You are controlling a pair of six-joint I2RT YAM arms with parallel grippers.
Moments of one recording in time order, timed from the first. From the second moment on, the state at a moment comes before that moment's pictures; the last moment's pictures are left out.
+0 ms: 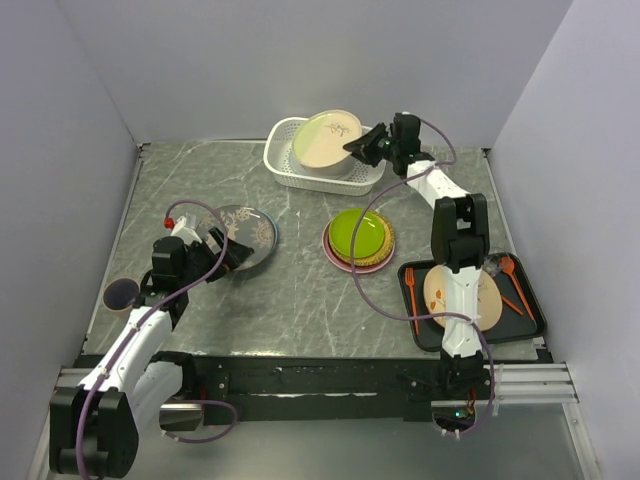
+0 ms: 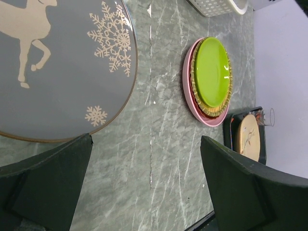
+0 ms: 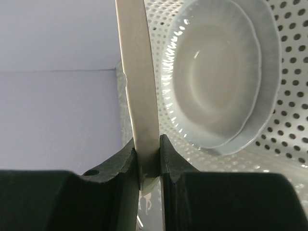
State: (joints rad) left arm -0.08 0.89 0.41 0.04 0.39 -0.72; right arm 0.17 2.29 1.90 0.01 -0.49 1.06
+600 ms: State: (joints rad) left arm -0.09 0.89 0.41 0.04 0.39 -0.72; right arm 0.17 2.43 2.05 -0.05 -0.47 1.07
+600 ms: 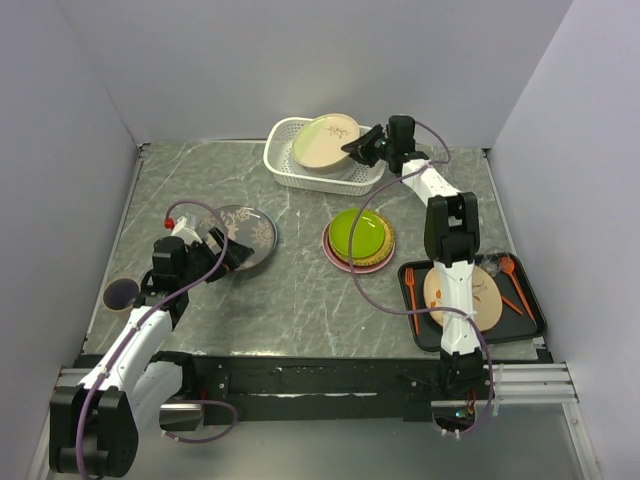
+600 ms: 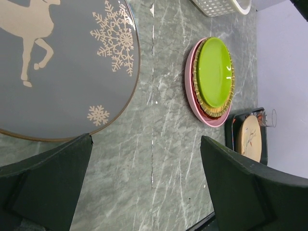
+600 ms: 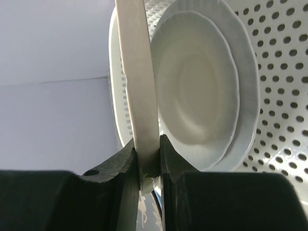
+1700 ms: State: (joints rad) left arm -0.09 0.89 0.41 0.01 0.34 -0.69; right arm 0.17 2.45 2.01 -0.02 -0.52 1.01
